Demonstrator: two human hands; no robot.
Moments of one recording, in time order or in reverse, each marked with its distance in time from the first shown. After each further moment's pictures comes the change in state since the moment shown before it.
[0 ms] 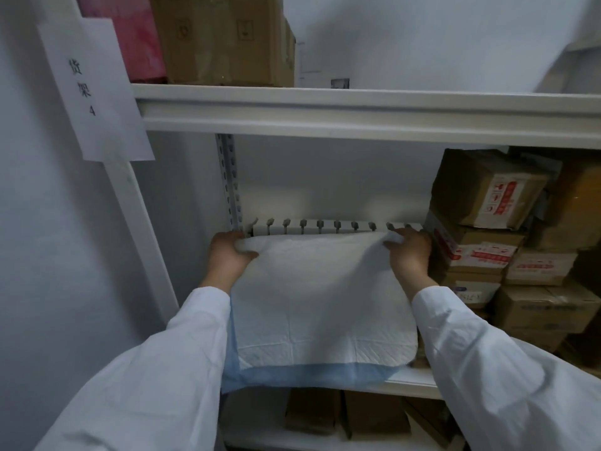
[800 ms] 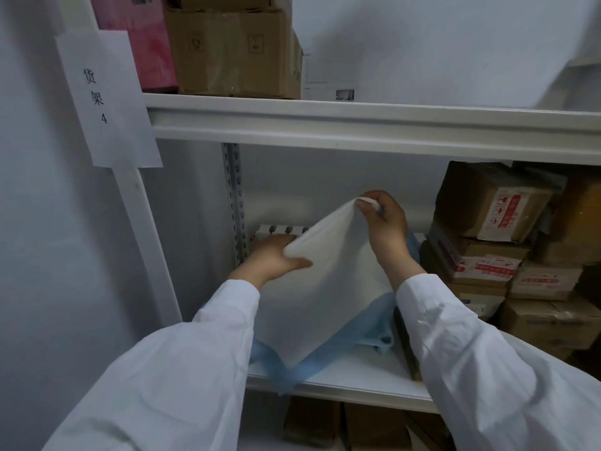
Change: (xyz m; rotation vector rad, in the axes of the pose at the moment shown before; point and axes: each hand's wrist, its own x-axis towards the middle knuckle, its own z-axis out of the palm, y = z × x) left_hand -0.007 0.051 0.018 0.123 -0.376 0.232; right_hand -0.011 -0.075 -0.013 0.760 0.020 -0.309
